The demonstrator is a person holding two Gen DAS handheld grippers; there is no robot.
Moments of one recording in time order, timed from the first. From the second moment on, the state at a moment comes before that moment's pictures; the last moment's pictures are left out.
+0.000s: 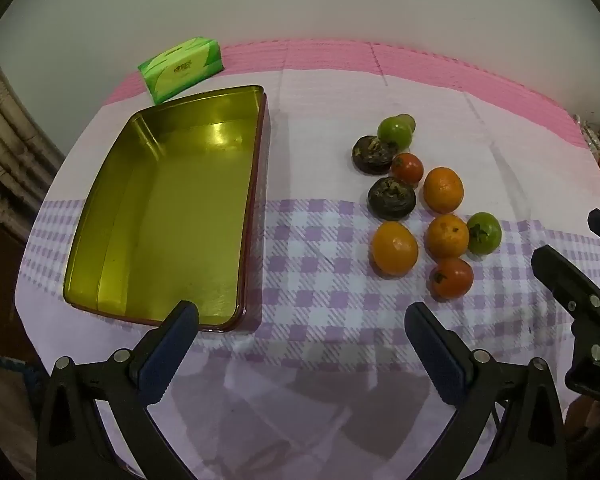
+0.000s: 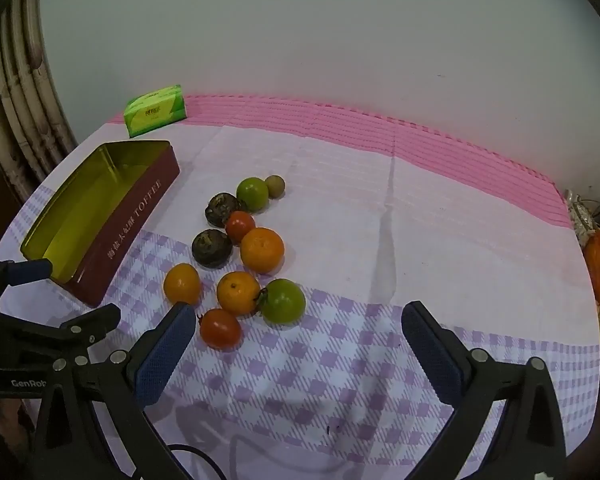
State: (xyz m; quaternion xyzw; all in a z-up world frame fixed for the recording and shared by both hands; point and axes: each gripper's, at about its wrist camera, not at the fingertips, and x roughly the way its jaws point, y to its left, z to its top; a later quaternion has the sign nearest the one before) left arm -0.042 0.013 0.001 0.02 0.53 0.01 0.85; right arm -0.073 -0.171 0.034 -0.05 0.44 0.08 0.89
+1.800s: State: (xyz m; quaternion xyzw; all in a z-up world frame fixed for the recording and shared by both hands) left arm -0.043 0.009 -0.008 0.03 0.54 0.01 0.84; right arm -0.076 -0.172 0.025 -0.04 0.45 0.08 0.89
